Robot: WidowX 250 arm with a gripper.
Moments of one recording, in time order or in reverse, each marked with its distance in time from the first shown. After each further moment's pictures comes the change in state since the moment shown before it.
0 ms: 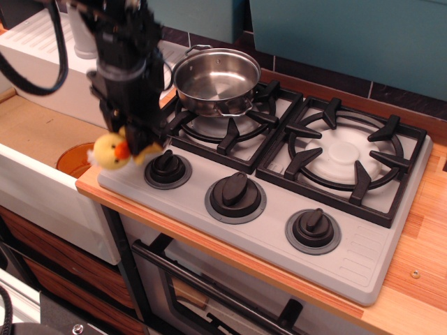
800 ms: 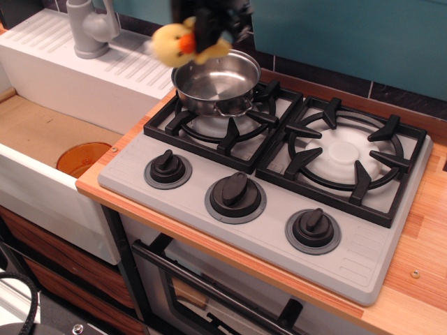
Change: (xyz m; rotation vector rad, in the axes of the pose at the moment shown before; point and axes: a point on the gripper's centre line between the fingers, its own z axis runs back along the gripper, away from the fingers) arm 0.085 -0.010 0.081 0.057 0.015 -0.058
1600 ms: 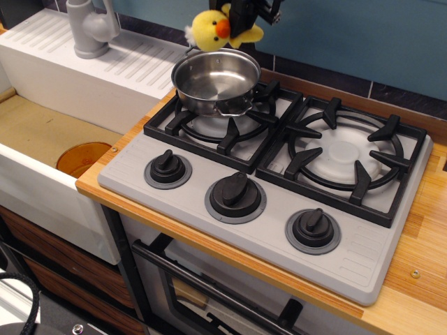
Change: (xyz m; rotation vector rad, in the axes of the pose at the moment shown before) arm 0.035 -0.002 -0.014 -0.026 -0.039 -0.018
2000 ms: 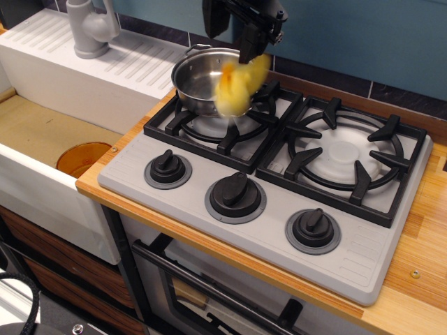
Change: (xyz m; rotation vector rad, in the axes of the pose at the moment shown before) arm -0.005 -0.010 -0.011 -0.030 0.003 0.014
